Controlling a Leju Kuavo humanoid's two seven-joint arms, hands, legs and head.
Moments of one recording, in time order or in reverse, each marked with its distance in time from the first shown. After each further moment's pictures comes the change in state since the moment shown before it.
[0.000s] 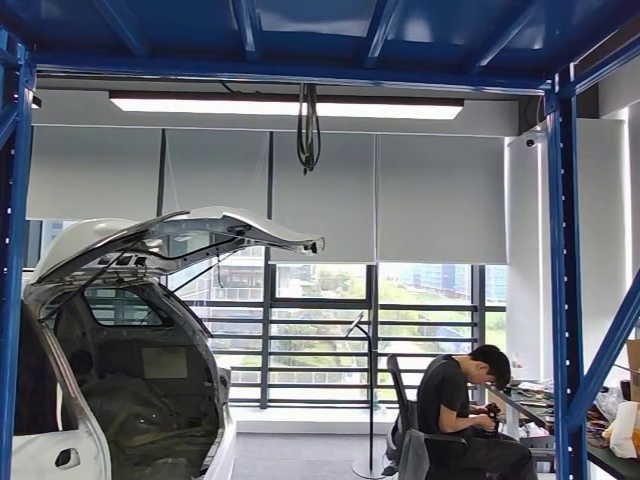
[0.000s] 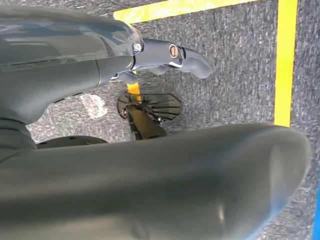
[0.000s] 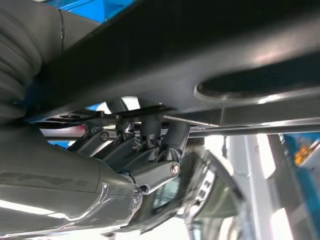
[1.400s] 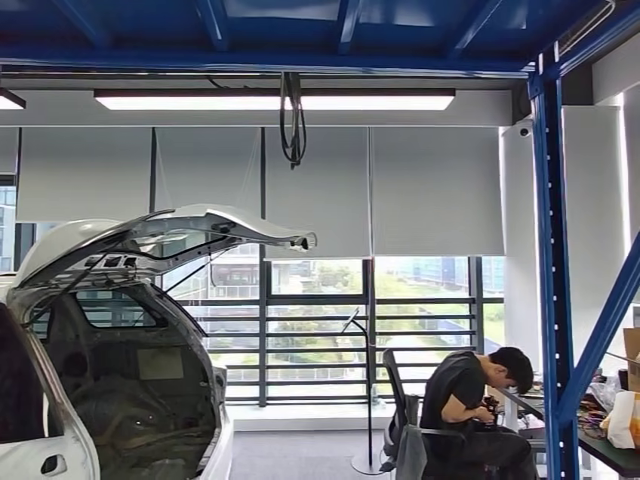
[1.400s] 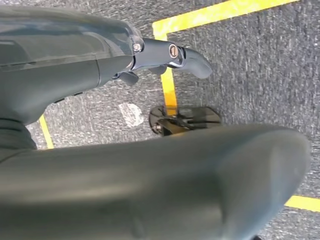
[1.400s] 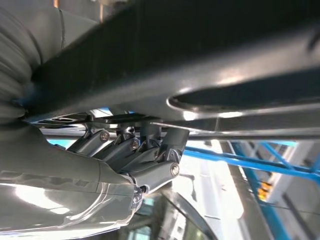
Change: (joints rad) left arm 0.039 0.044 -0.001 0.000 -0.042 0.027 0.122; right arm 0.009 -0.056 0.114 -0.088 -0.195 0.114 0.014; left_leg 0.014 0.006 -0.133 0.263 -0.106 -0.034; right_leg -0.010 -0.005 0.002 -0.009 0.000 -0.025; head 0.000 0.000
